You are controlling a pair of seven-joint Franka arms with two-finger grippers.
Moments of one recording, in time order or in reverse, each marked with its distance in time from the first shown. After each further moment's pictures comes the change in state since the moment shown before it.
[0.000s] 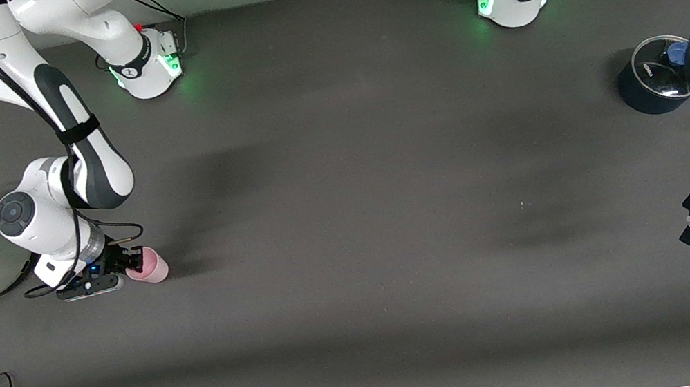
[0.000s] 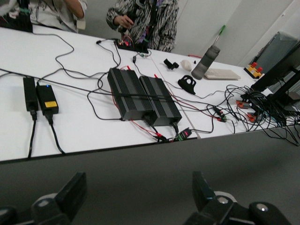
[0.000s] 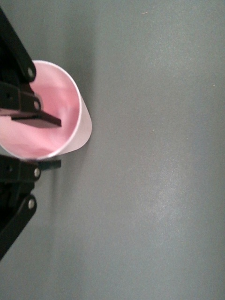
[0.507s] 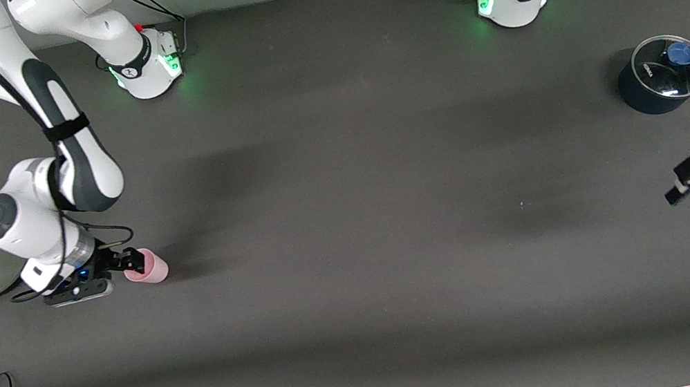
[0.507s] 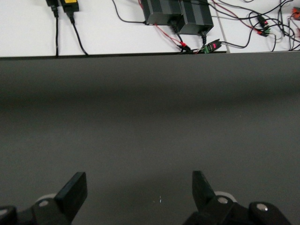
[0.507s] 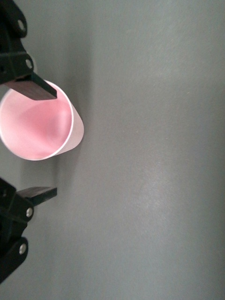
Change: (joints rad) left arm 0.008 -0.107 0.003 0.085 0.686 -0.427 -0.689; right arm 0.001 -0.048 -0.027 0.084 0.006 -0.139 -0.001
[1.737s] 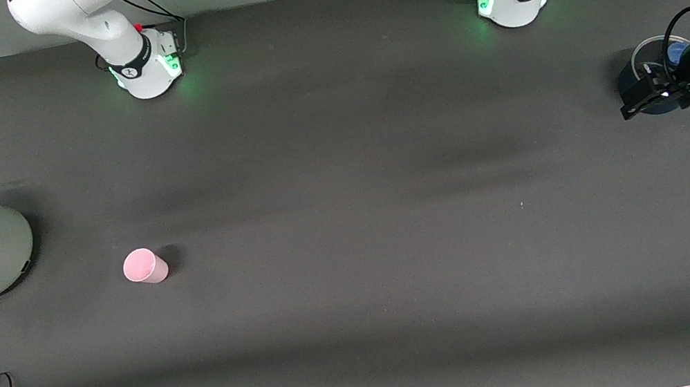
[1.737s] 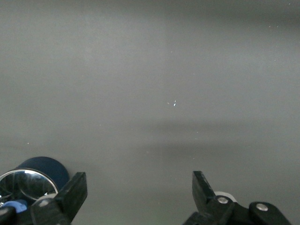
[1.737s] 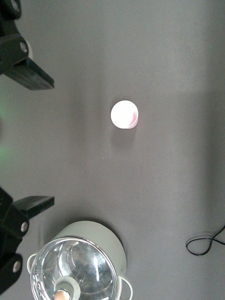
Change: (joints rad) left arm -0.213 -0.203 0.118 -0.022 0.243 -0.417 -0.394; right arm 0.004 -0.147 -0.193 0.702 -0.137 -0.999 -0.001
